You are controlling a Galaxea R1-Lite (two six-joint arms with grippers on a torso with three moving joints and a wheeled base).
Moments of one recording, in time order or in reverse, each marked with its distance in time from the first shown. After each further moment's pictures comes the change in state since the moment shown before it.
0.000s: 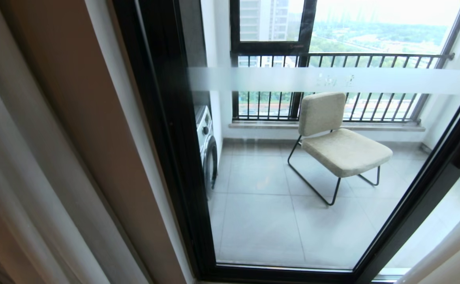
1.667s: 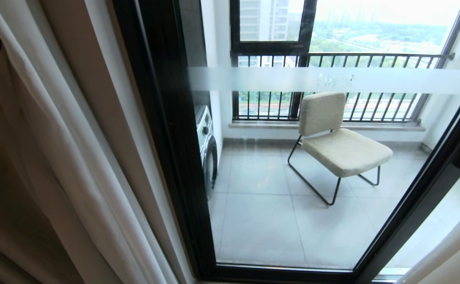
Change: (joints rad) left arm -0.282 -0.167 0.174 0.001 0.008 -0.026; right arm 0.000 0.000 0.000 0.000 0.001 0.000
